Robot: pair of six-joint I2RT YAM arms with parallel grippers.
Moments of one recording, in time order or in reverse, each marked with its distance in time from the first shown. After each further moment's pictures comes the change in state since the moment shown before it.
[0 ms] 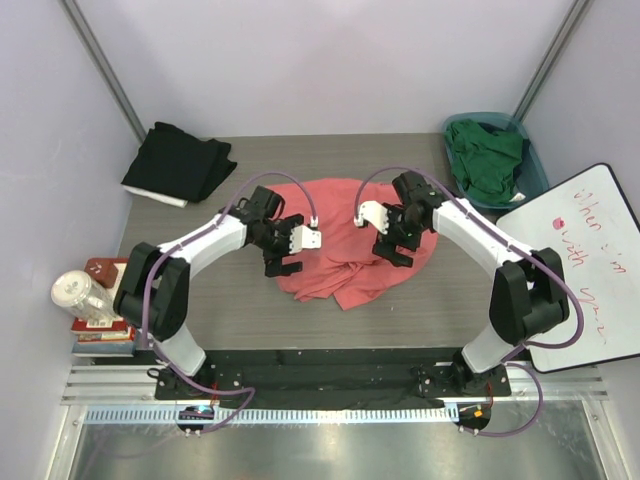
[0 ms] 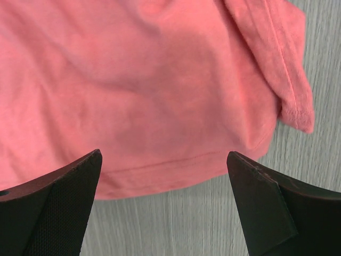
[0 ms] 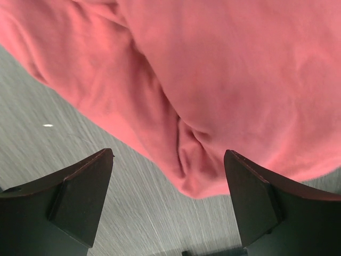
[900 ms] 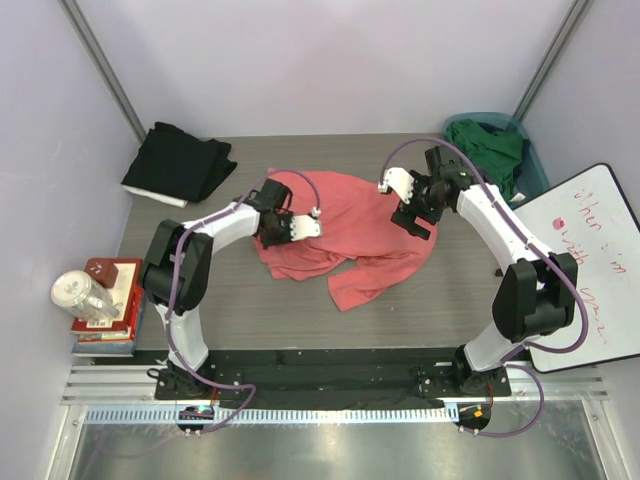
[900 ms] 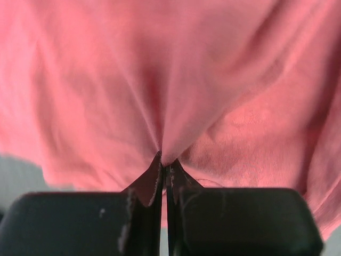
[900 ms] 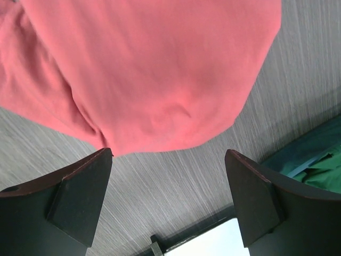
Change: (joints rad) left arm -0.008 0.230 0.138 0.064 -0.337 -0.033; right arm -0.180 -0.001 0.136 0.035 0.010 -0.026
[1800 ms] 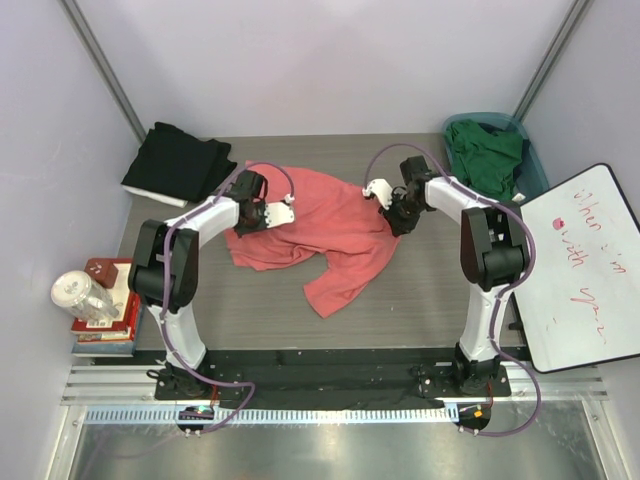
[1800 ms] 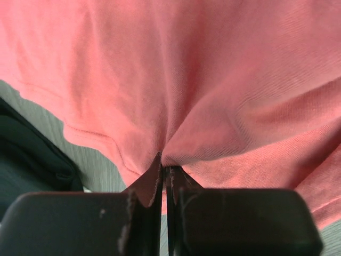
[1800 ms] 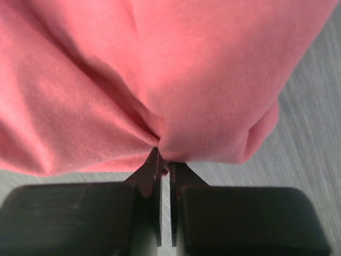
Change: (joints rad) left arm 0.164 -0.014 0.017 0.009 -0.214 0.048; right arm 0.007 0.415 0.075 0.143 -0.097 0.107
